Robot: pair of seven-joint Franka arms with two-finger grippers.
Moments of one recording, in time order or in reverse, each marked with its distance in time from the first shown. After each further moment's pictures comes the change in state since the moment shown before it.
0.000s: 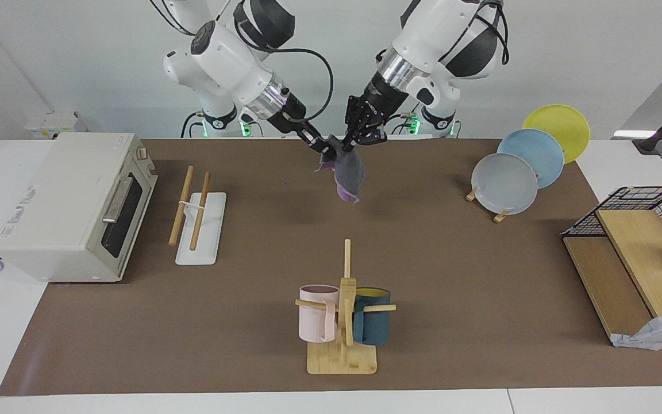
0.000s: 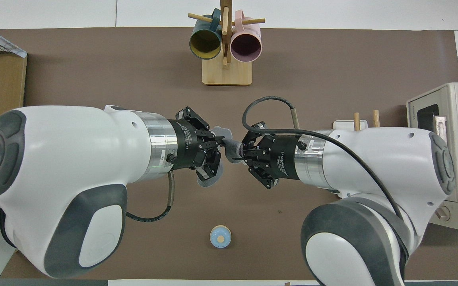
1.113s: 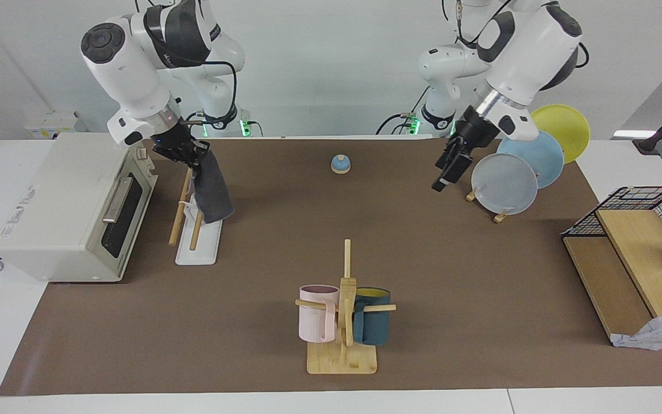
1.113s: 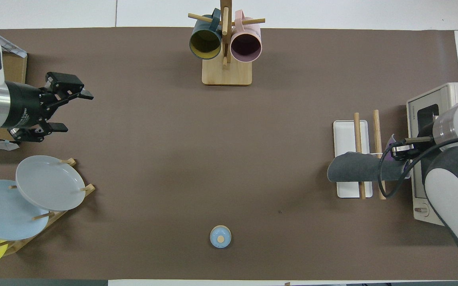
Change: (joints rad) left arm 0.468 -0.011 0.028 -0.010 0.166 -0.213 1.696; right arm -0.410 0.000 -0.026 0.102 -0.751 -0.487 -1.209
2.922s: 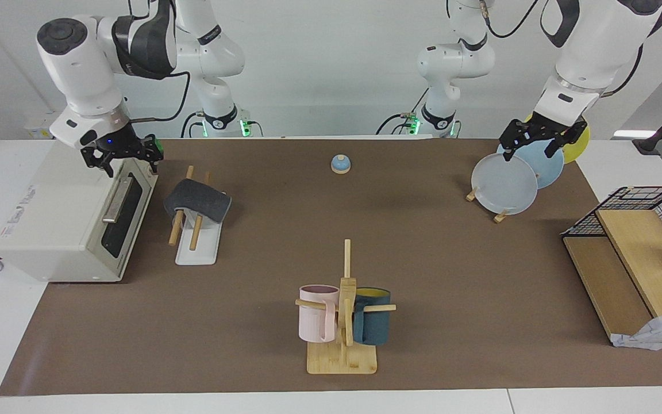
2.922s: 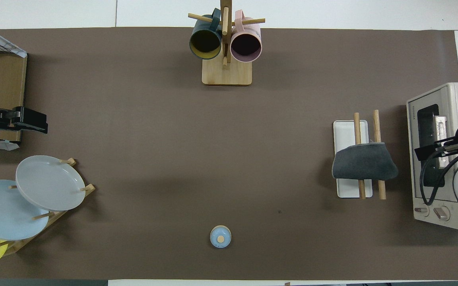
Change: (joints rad) left arm -0.349 0.043 0.350 0.178 0.306 -0.326 0.550; right arm -0.126 -0.027 0.016 0.049 -0.062 0.006 -0.191
